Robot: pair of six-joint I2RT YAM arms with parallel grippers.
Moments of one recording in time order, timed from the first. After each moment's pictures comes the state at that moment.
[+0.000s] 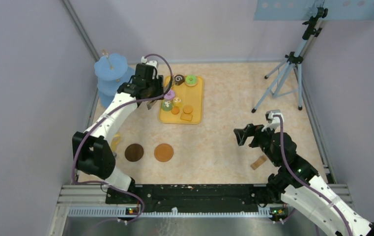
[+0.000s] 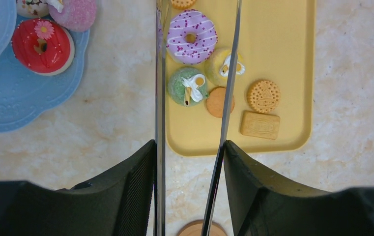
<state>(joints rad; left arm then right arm) -0.31 1.54 1.36 -0.57 -0.07 -0.25 0.66 0.41 0.47 -0.31 0.27 0.40</state>
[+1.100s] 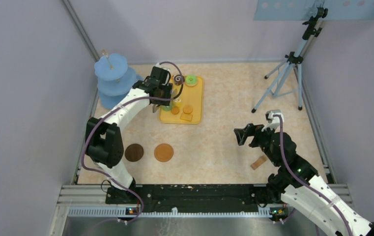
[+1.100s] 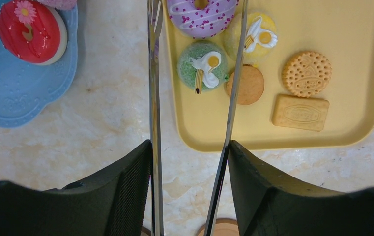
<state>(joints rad) -0.39 1.71 1.43 -0.65 -0.20 -0.16 0.66 0.41 0.47 -0.31 0.28 0.40</state>
